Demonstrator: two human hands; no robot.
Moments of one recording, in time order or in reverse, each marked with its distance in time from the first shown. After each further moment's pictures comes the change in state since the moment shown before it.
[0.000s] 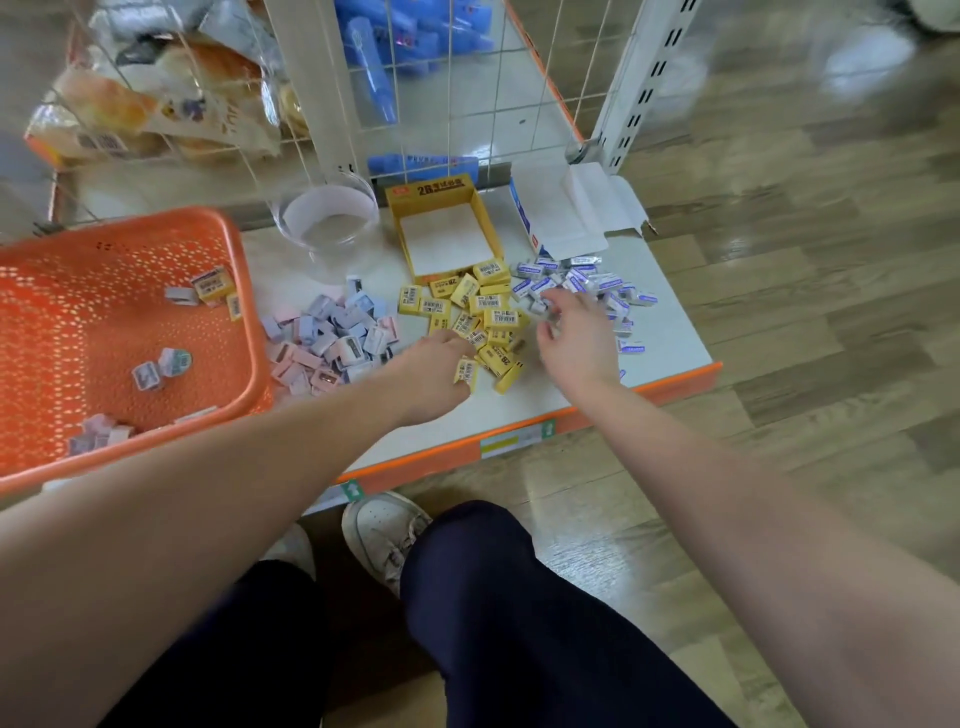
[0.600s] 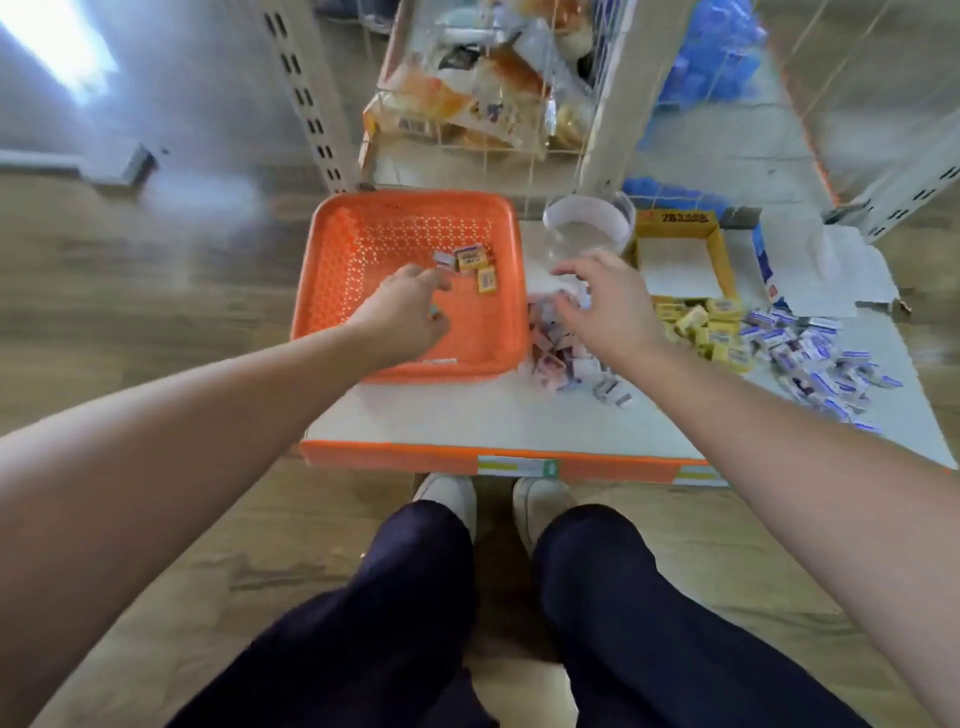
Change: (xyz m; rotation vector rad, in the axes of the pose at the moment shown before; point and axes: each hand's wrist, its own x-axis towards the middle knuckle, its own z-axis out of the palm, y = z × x) left_hand -0.157 -0.188 -0.068 -0.139 0.384 -0.422; right_hand -0.025 -0.214 0.057 0.084 -0.213 -0.519
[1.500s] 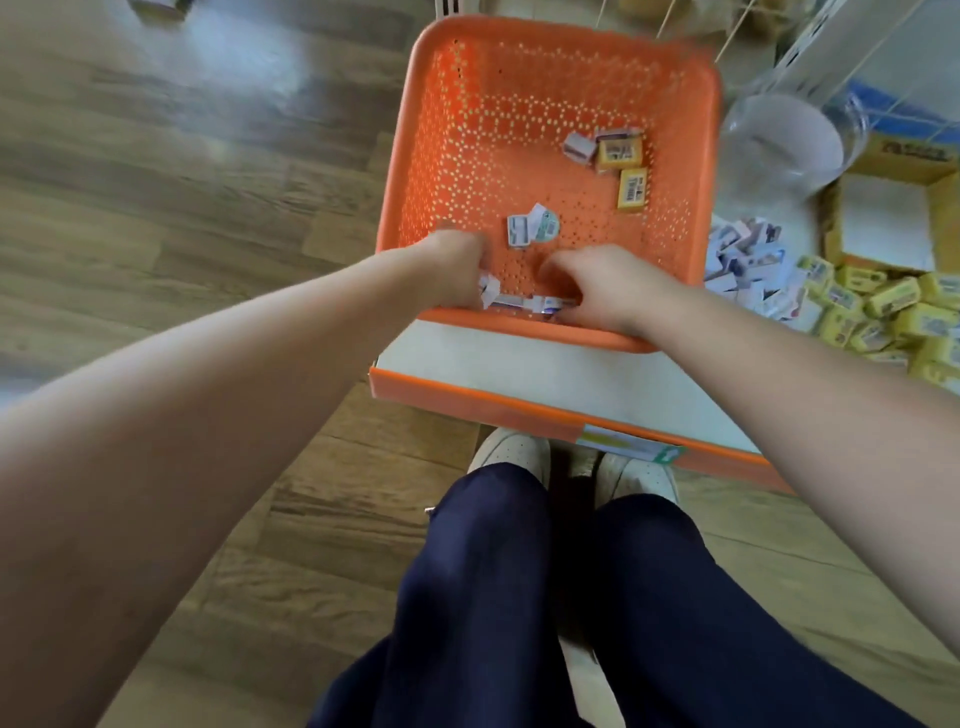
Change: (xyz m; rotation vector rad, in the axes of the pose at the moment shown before) left_hand 0.022 -0.082 0.035 0.157 -0.260 -0.158; right_hand 0.046 -0.036 0.125 -0.400 -0.611 -0.263
